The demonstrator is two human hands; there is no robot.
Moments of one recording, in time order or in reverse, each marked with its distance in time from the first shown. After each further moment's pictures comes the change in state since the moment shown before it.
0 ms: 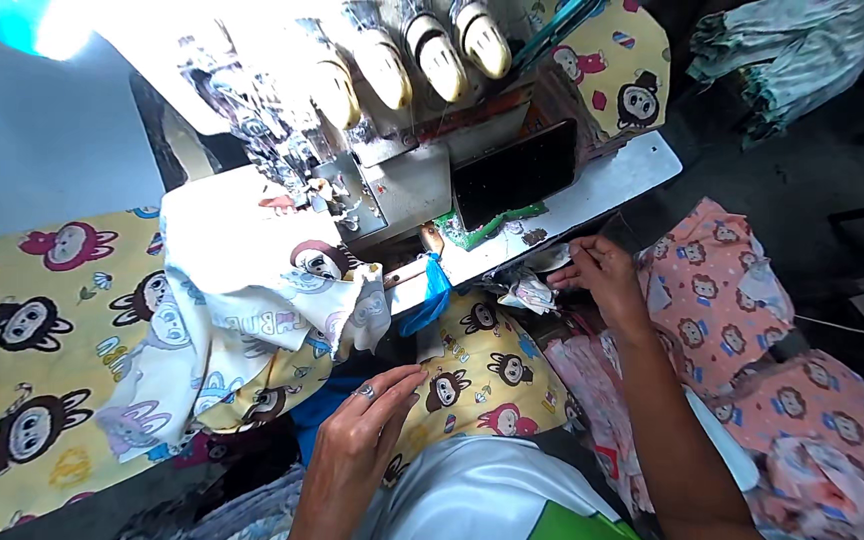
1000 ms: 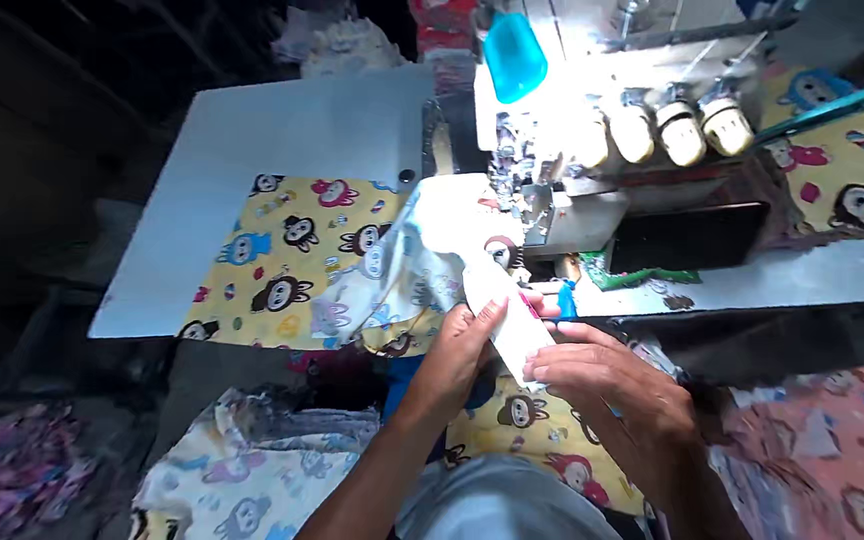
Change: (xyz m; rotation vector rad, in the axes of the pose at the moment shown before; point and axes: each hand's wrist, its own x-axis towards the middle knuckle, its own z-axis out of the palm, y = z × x) left_hand 0.066 0.046 -0.048 -1.086 0.293 -0.611; right_hand -0.084 -0.111 0.107 0.032 -0.413 -1.120
